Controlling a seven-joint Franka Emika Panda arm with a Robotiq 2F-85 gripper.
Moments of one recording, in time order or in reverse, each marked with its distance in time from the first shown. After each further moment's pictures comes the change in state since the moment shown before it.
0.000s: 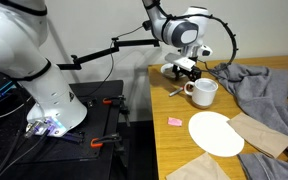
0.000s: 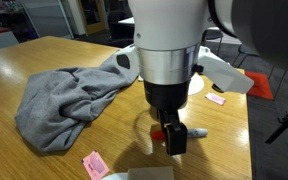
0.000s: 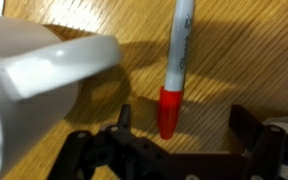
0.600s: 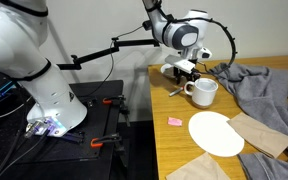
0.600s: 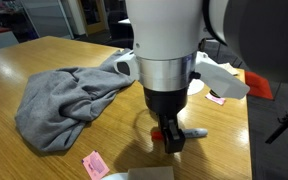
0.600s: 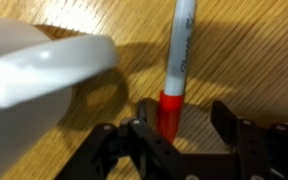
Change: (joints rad) arm 0.000 0.029 0.000 0.015 0.000 0.000 0.000
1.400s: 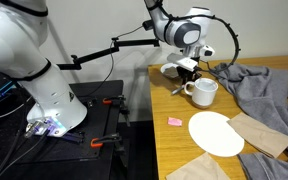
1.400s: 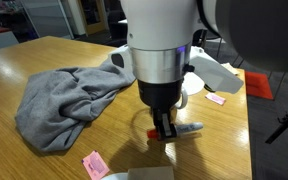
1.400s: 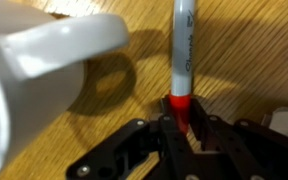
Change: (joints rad) arm 0.001 -0.008 -0.005 0.021 0.000 -0.004 0.008
